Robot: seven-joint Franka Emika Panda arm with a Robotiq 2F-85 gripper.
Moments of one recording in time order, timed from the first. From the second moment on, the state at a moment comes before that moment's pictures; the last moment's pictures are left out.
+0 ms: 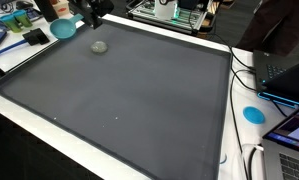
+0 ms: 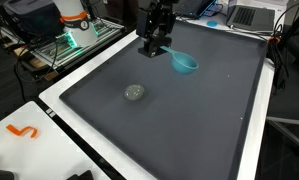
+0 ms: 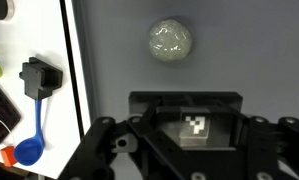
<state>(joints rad) 0.00 0.16 -0.03 -2.02 -0.41 2.09 0.23</state>
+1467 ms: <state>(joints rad) -0.13 0.01 -0.12 -2.05 0.06 2.09 -0.28</state>
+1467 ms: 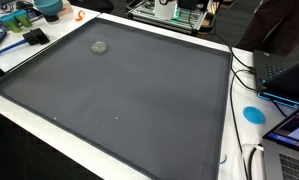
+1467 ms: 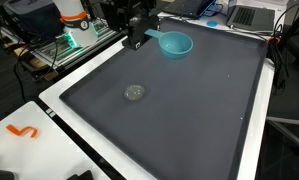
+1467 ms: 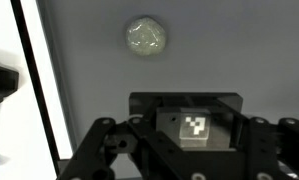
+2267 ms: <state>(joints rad) -0.21 0.00 -0.23 -2.09 0.35 2.09 -0.61</state>
